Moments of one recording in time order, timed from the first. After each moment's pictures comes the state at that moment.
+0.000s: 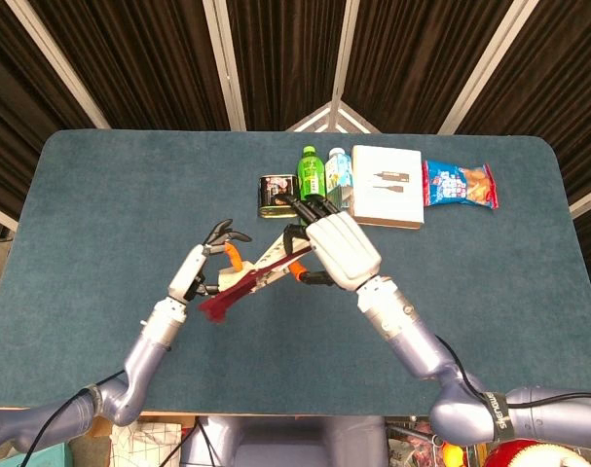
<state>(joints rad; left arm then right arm) -0.64 -1.76 -0.22 -1.21 1.48 1.19 -0.79 0.91 -1.24 0.37 -1.99 -1.03 1.09 -0.24</state>
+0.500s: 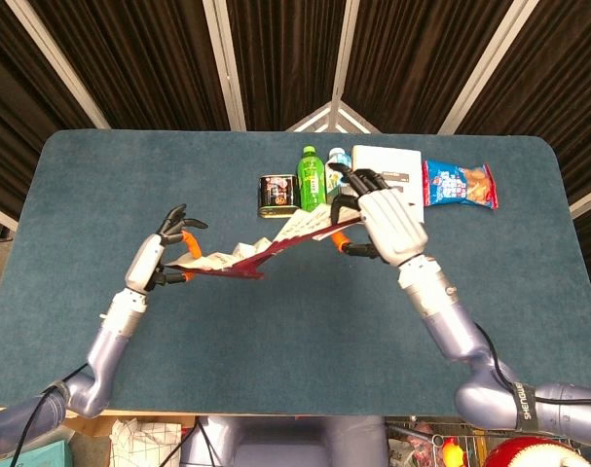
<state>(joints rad) -0.60 -1.70 -0.19 -1.05 1.52 1.30 -0.81 0.82 -1.16 0.38 -1.89 -1.07 1.10 -0.10</state>
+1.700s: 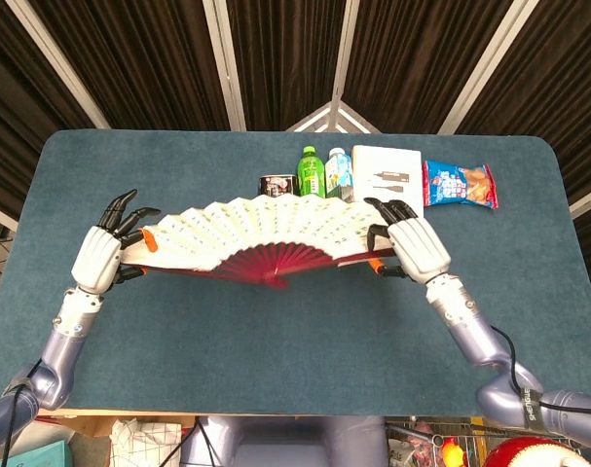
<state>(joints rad) -0.56 -1.71 -0.14 -0.71 1.63 1.59 -0.58 0.72 -1.26 0.19 -1.60 -1.29 1.05 0.03</state>
